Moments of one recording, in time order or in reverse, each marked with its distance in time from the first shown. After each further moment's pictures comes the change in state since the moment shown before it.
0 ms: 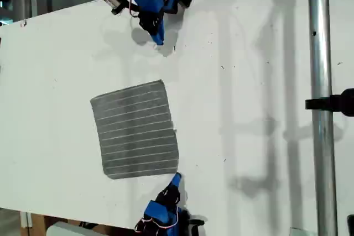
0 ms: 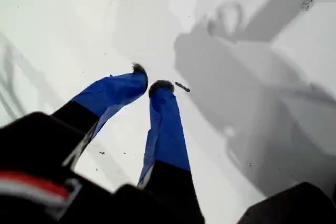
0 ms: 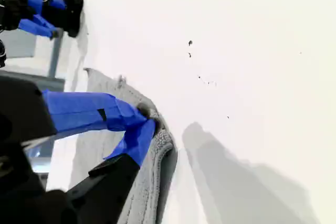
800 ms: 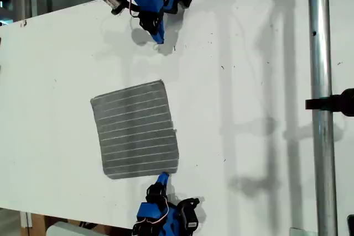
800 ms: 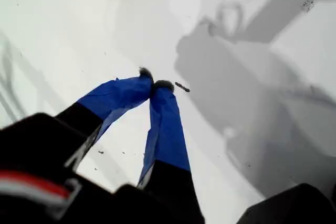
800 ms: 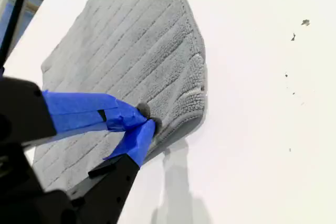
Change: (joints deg) arm 0 -17.6 -0.2 0.2 0.0 -25.3; arm 1 0.0 0.0 0.0 0.0 -0.5
